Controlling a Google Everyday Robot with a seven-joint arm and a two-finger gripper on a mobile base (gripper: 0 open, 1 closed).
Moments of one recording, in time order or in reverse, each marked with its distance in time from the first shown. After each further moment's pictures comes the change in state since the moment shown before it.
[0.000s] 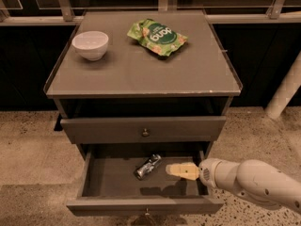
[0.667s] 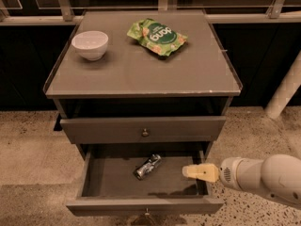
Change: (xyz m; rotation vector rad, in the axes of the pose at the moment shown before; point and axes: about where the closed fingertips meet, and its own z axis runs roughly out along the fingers) arm -0.005 -0.013 -0.086 0.136 0.078 0.003
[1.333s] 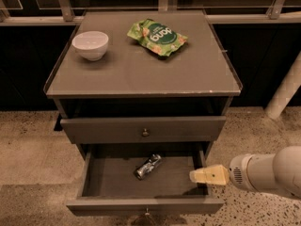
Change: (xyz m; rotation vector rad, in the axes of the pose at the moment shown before) arm -0.004 0.012 -0.049 0.069 0.085 -0.104
